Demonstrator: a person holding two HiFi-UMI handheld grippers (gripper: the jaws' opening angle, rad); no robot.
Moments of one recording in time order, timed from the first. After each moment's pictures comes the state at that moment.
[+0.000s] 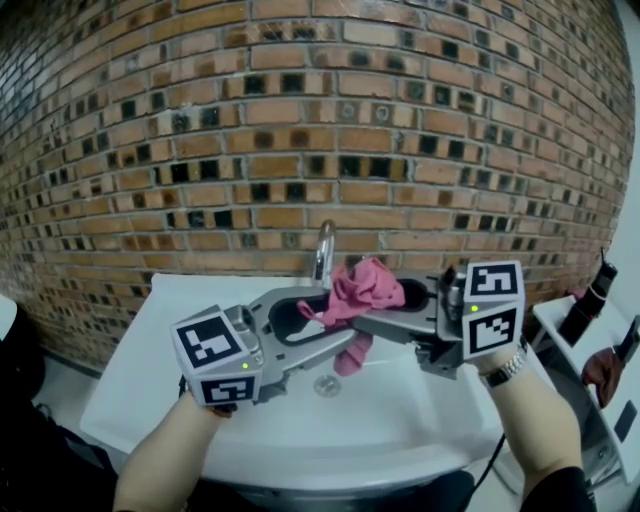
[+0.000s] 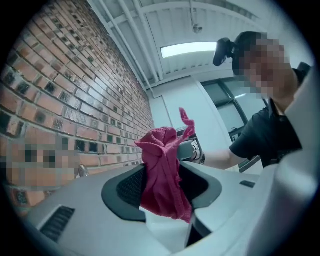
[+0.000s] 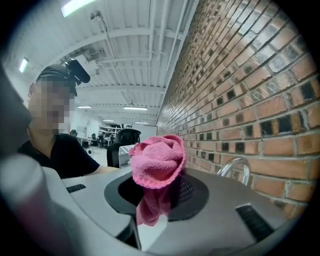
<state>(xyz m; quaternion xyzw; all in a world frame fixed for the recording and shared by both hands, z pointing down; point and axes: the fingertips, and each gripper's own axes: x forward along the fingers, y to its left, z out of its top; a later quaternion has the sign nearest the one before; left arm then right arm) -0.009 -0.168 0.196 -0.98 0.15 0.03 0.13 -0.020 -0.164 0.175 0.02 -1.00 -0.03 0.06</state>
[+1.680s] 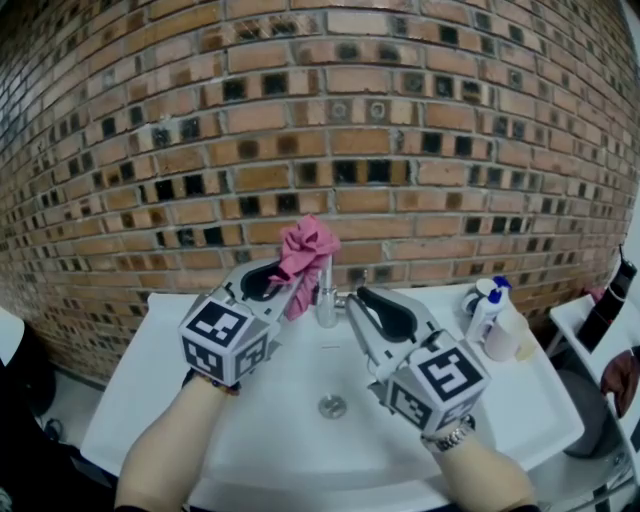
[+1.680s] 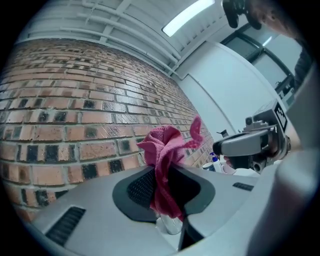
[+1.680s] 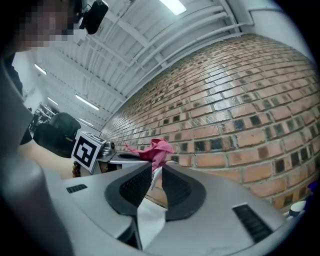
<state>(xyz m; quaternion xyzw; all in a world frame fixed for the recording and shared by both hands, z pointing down) -0.076 -0.327 0.181 -0.88 0.44 -0.03 0.19 0.003 -0.262 0.193 0.38 -0.92 -0.11 -0.07</state>
